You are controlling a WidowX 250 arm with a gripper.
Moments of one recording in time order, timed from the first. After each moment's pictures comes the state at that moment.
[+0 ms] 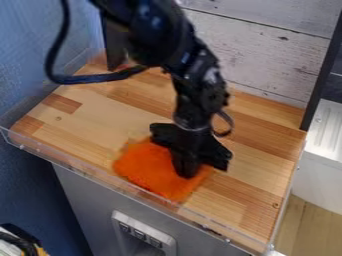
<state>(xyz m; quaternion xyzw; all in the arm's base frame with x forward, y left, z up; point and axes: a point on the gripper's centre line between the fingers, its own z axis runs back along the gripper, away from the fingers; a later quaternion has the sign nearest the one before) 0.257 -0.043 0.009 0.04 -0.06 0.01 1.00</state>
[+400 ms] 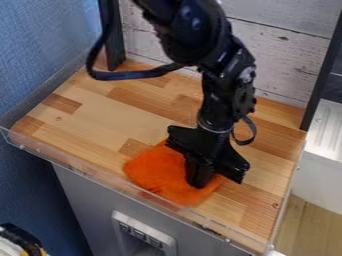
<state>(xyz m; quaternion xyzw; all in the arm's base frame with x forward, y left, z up) 0.254 -0.062 0.008 0.05 0.01 -0.03 1.00</state>
